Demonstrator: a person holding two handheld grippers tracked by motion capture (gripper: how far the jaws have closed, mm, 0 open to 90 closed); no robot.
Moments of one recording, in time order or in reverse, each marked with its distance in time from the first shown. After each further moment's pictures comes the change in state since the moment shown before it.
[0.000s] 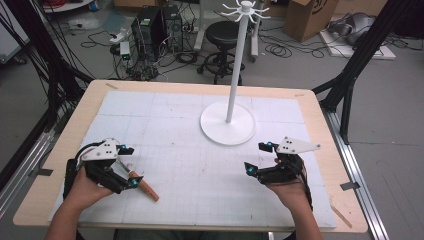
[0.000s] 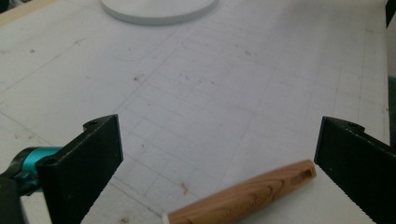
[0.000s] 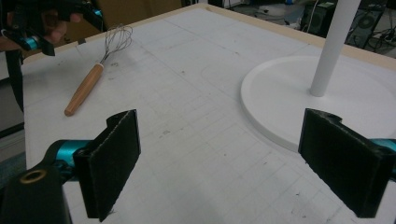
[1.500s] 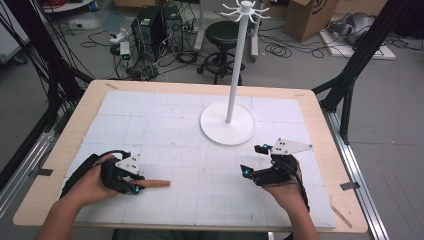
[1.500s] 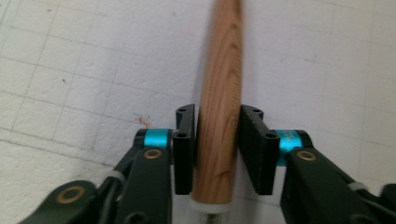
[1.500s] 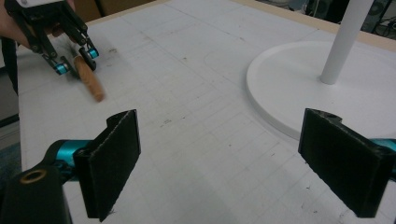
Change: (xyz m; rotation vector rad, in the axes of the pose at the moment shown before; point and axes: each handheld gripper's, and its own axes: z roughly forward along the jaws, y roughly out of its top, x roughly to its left) left arm 0.006 -0.001 0.040 0.470 -0.188 0.204; right arm 0.002 -0.005 0.012 0.046 0.008 -0.009
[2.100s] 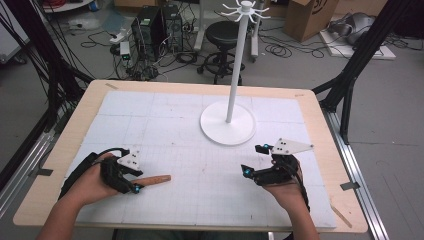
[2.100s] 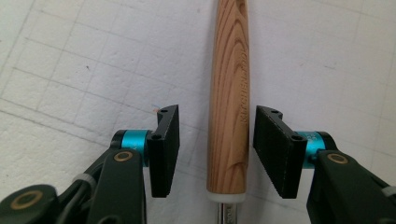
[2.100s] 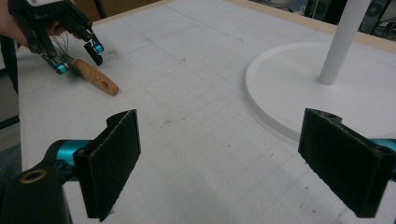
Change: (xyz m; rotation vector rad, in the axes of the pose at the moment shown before) left arm 0.000 0.002 -0.004 0.013 0.058 -0.068; right arm -0.001 0.000 -0.002 -0.005 -0.004 0.010
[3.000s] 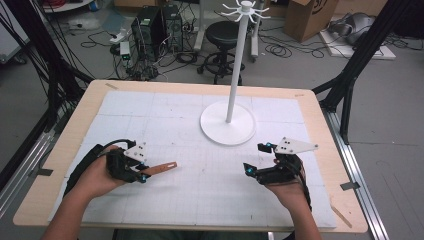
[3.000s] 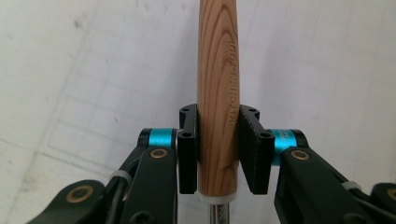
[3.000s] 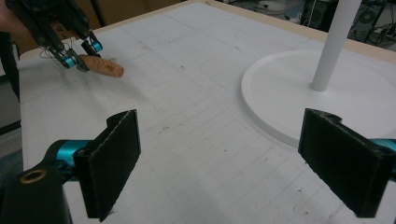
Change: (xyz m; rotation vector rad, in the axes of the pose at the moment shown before) left arm 0.003 0.039 -0.021 -0.071 0.024 0.028; right arm -0.002 0.002 -0.007 -0.027 -0.005 0.001
